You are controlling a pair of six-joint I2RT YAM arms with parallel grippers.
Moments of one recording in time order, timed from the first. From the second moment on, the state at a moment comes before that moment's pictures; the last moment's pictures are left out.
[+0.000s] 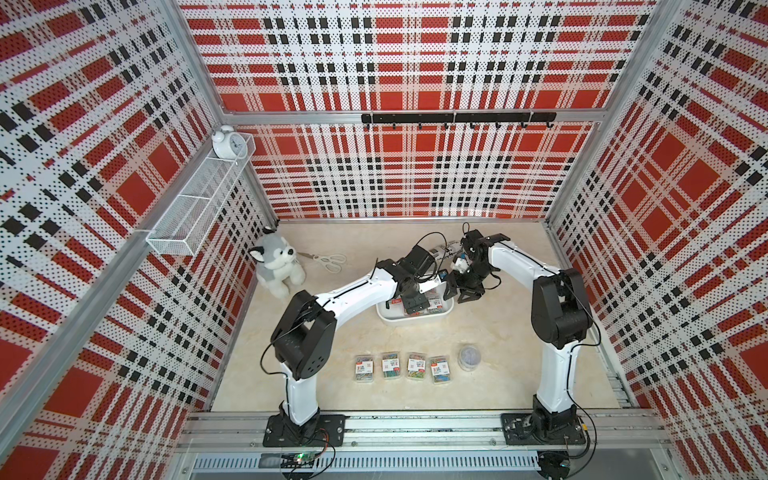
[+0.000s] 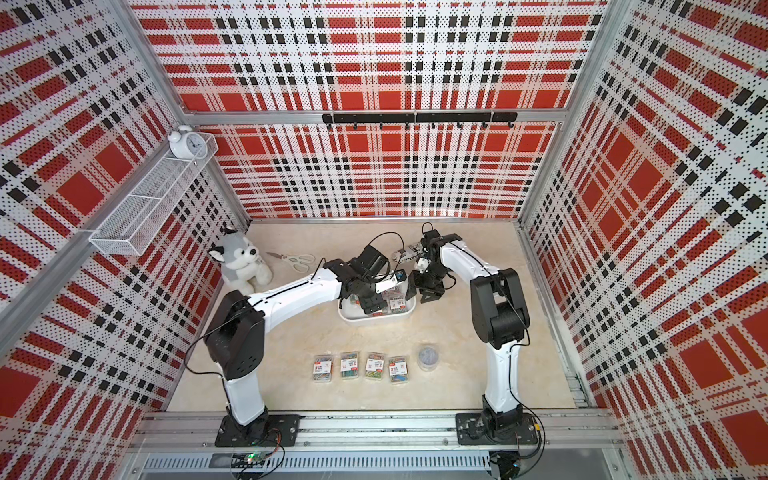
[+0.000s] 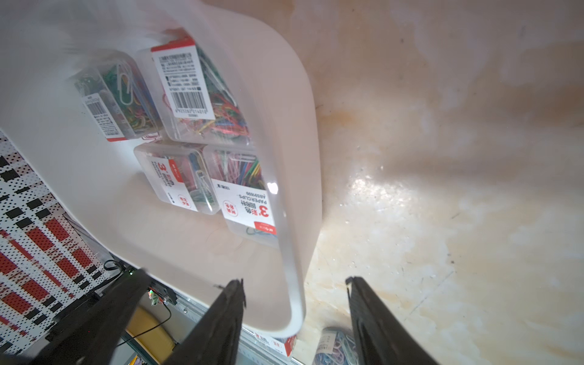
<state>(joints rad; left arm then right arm) -0.74 1.93 1.48 -0.69 -0.08 0.55 0.33 2.03 1.61 -1.09 -0.45 0.28</state>
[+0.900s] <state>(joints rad) -0.75 2.09 1.53 -0.73 -0.08 0.56 0.33 2.03 1.57 -1.09 -0.45 0.28</state>
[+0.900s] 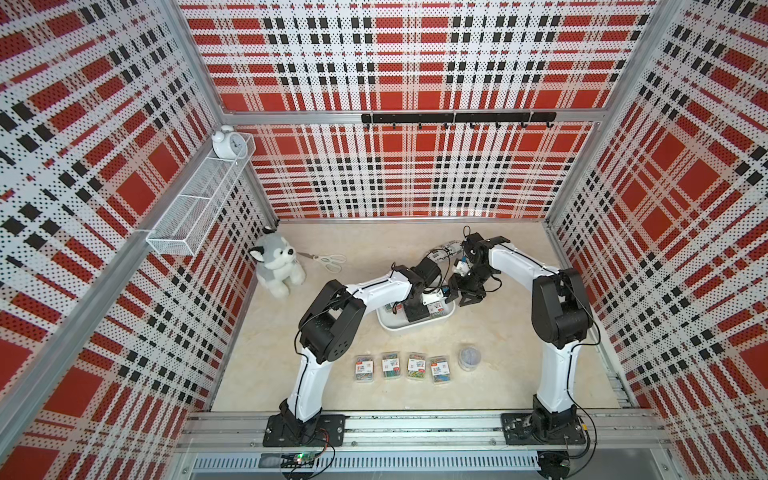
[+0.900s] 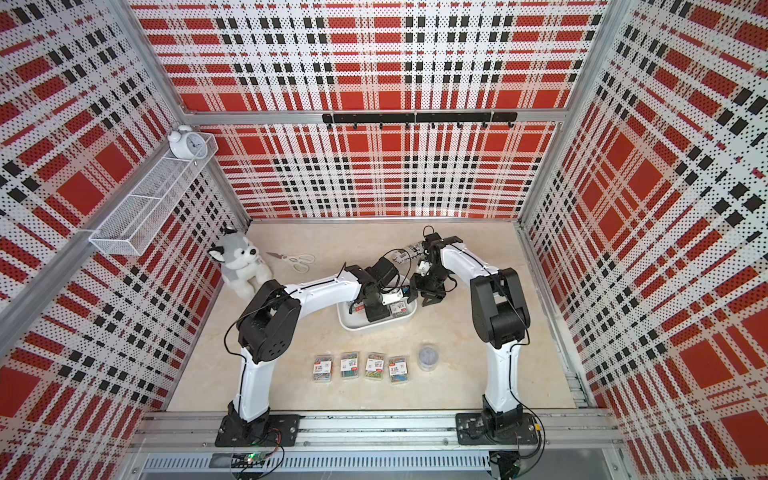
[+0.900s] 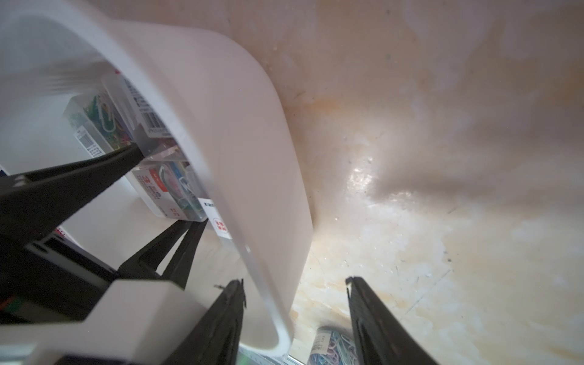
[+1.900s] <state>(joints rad) -0.66 1.74 1.48 -0.78 -0.15 0.34 0.32 2.03 1.64 -1.07 -0.45 0.30</state>
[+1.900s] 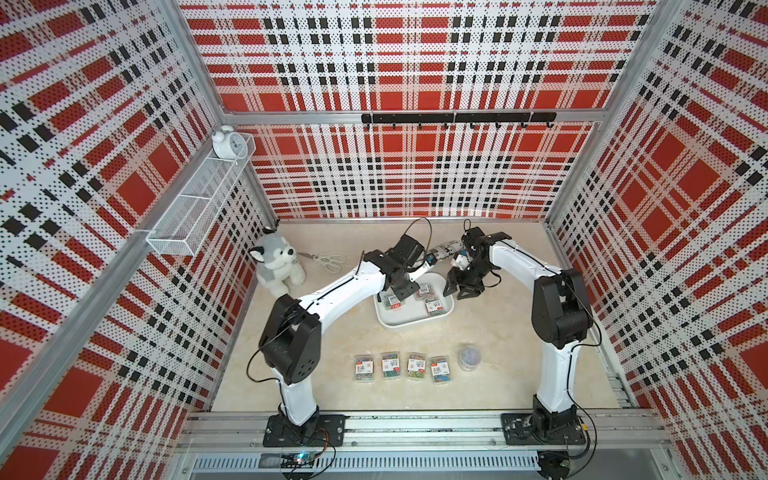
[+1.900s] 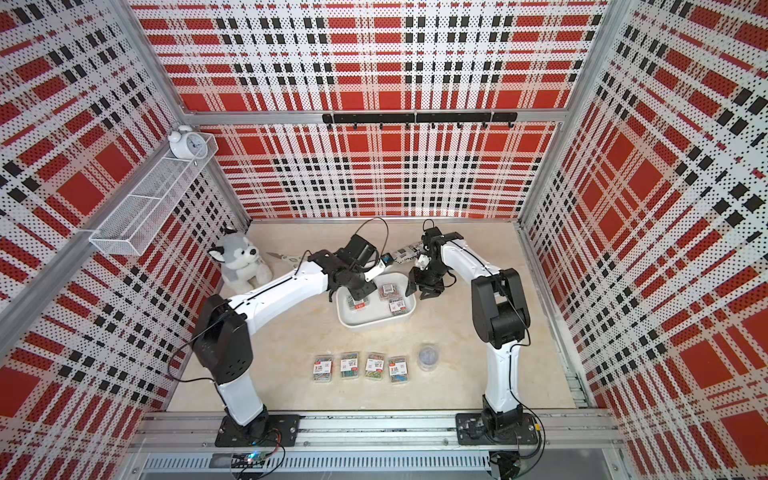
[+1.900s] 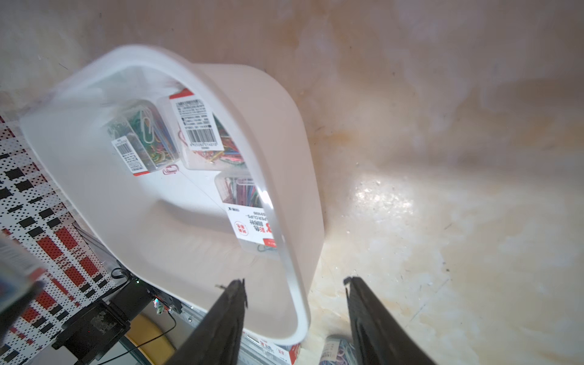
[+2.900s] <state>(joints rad) -0.64 0.98 0.61 -0.89 -0.09 -0.80 0.29 2.07 1.70 -1.04 -0.44 0.33</state>
